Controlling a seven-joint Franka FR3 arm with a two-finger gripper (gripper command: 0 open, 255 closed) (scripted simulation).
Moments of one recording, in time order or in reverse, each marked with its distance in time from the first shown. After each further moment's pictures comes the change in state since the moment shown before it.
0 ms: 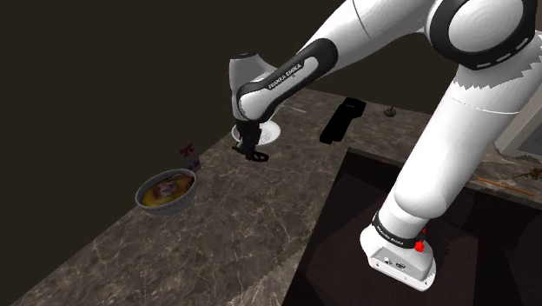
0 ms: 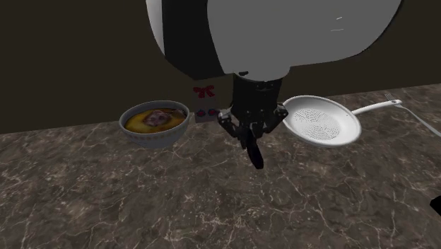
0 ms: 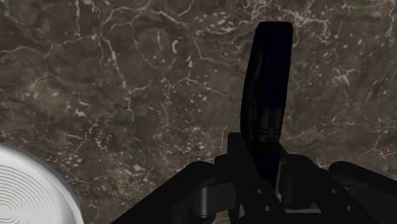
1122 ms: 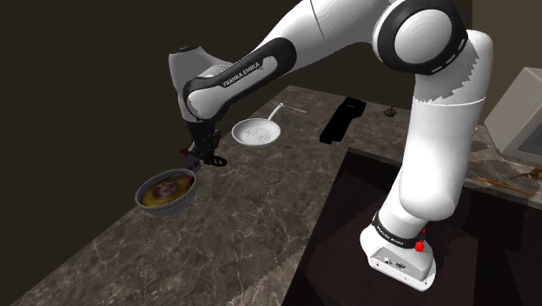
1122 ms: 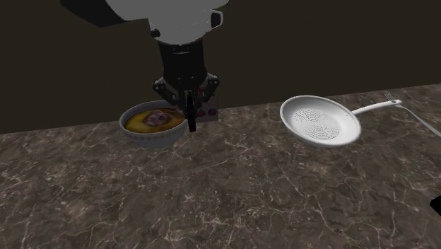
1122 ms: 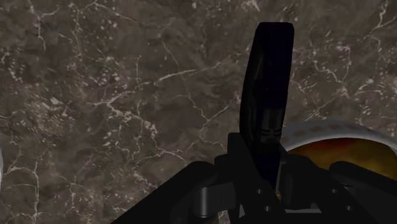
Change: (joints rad) arm 0.127 0.268 0.078 0.412 -0.100 -0.163 0.245
